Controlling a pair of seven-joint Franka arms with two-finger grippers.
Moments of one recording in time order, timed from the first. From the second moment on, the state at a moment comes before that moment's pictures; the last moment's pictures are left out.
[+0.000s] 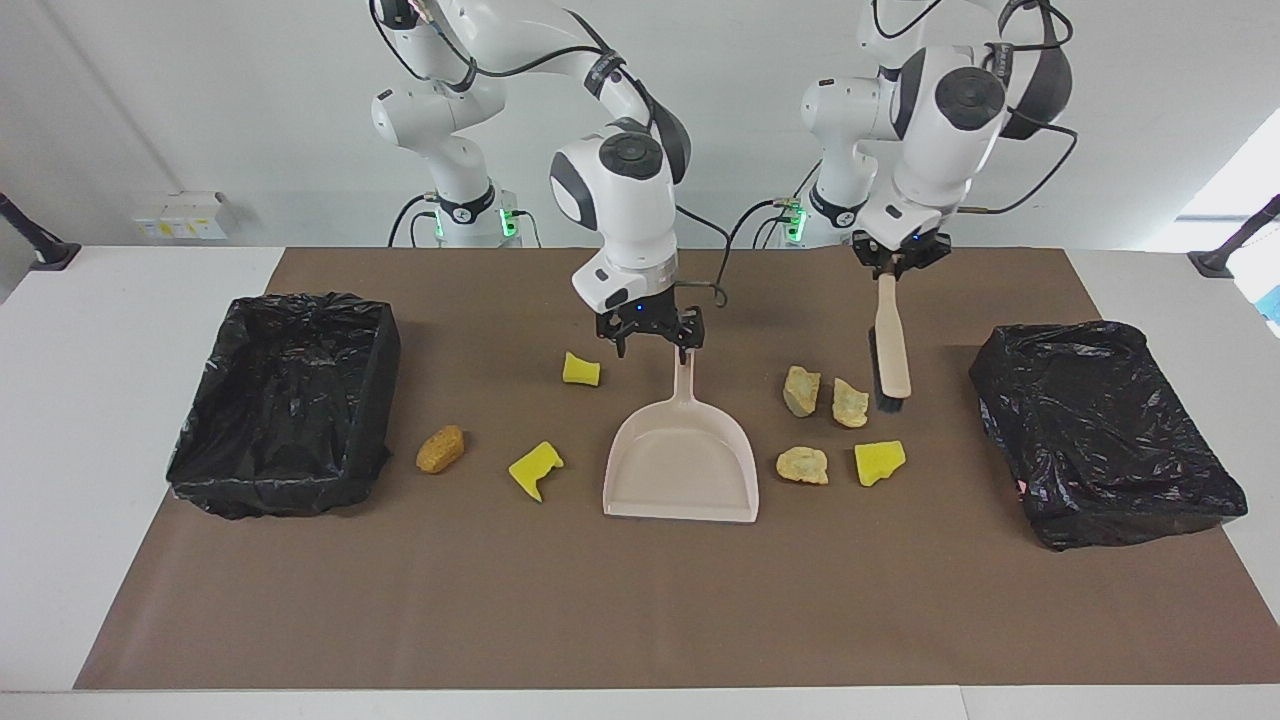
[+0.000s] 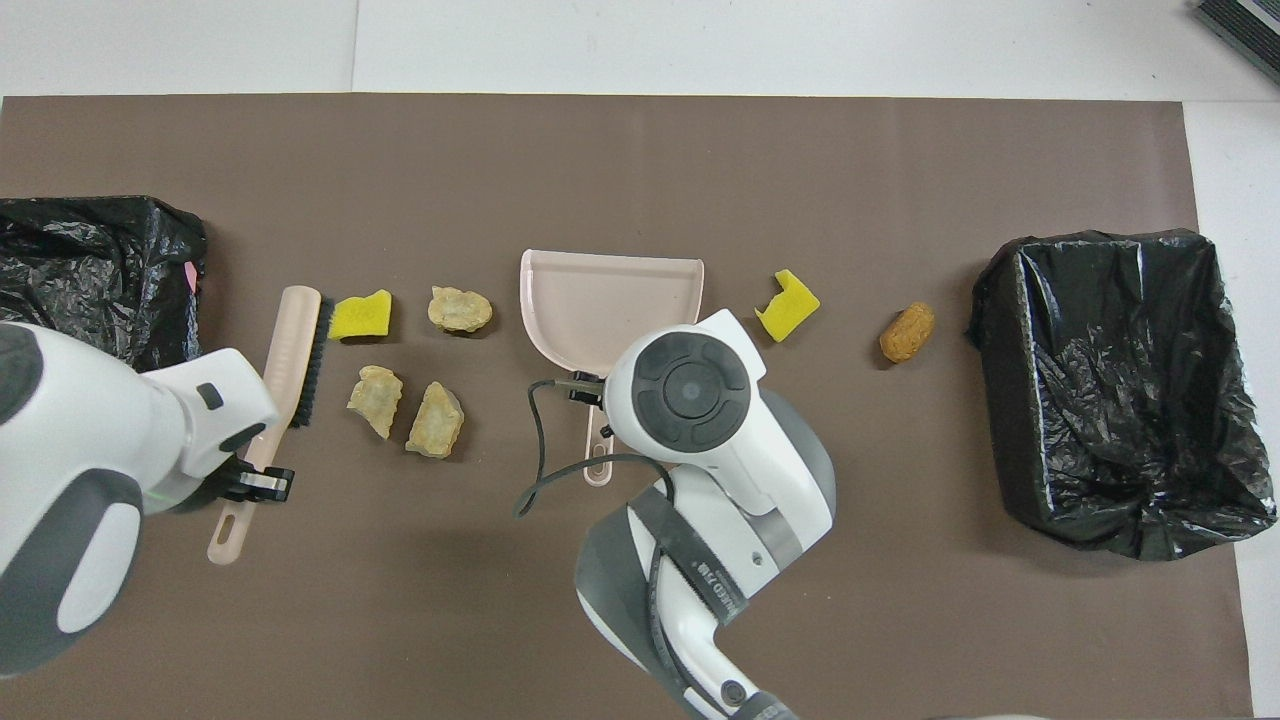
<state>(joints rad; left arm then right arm) -0.07 -0.22 -0.11 -2.15 0.06 1.77 0.02 0.62 0.28 0.03 -1.80 -0.01 2.19 0.87</state>
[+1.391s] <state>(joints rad) 0.05 -0.08 -0.12 -2.05 0.11 1.90 0.21 0.64 0.22 0.02 -1.87 -0.14 2.22 0.75</state>
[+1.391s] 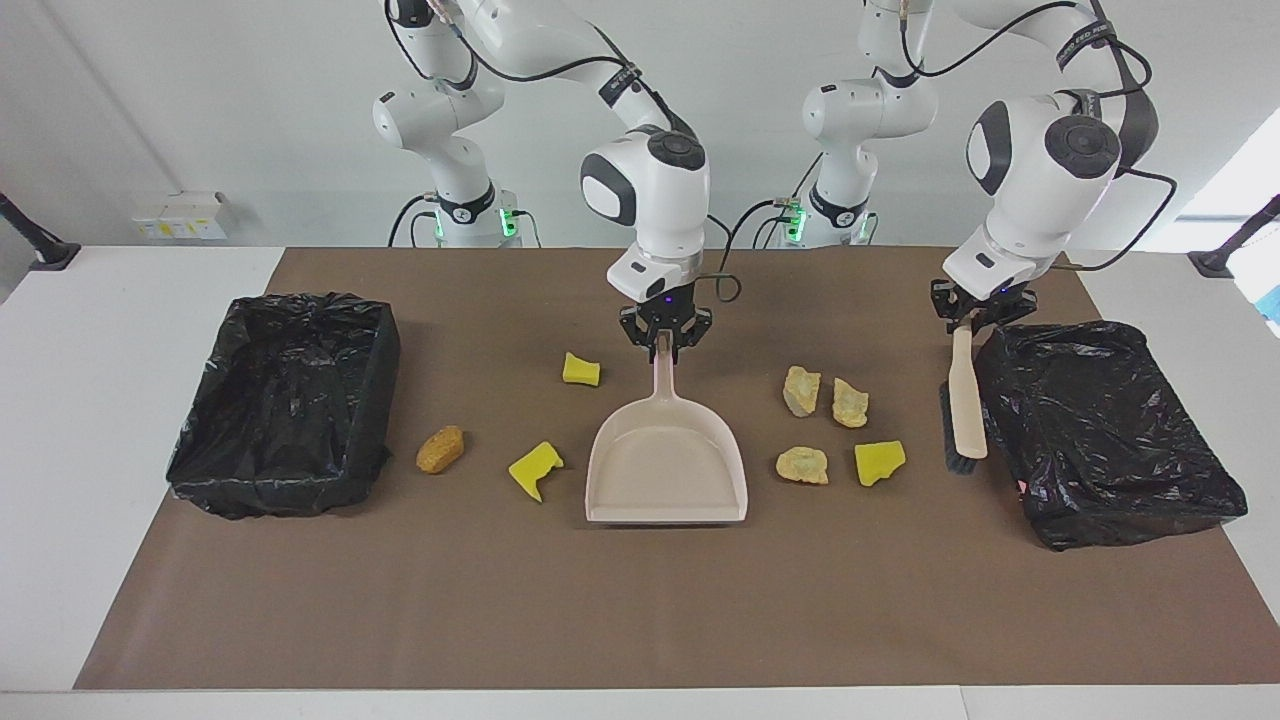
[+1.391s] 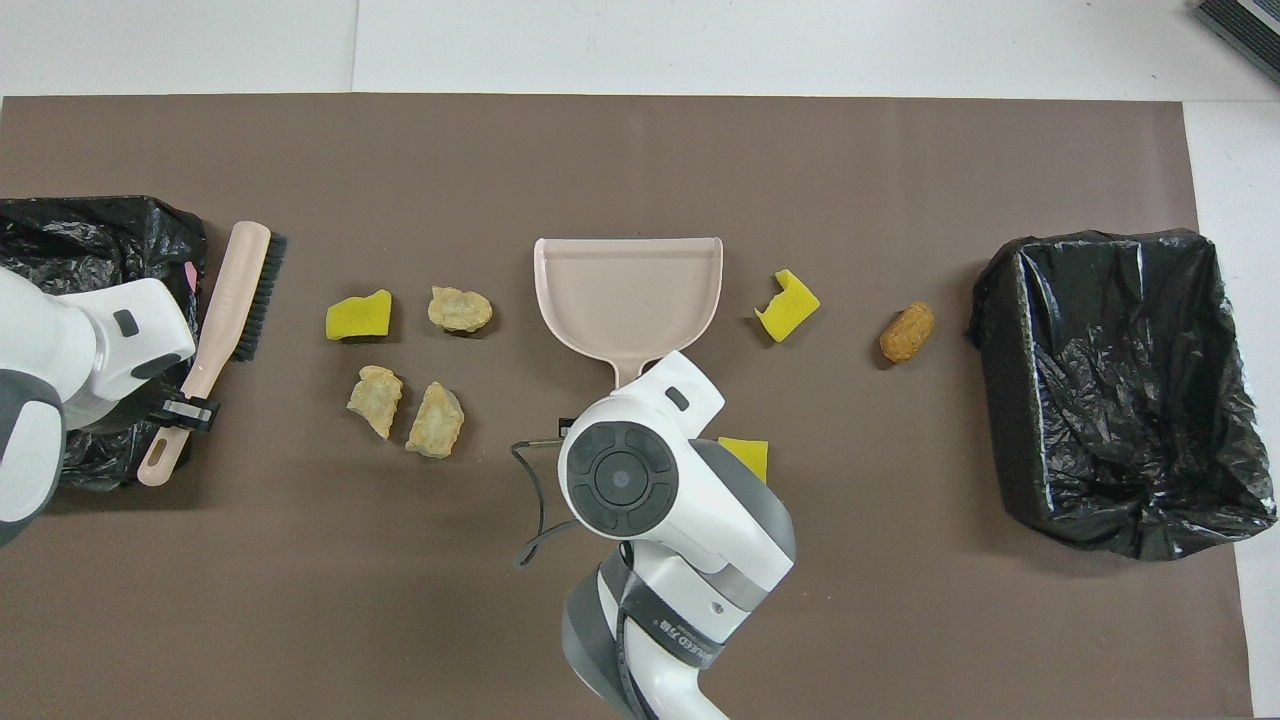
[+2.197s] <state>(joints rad) 0.07 0.04 -0.14 -2.06 0.10 1.96 -0.02 0.50 0.19 0.02 -1.90 -0.06 2.10 -0.41</state>
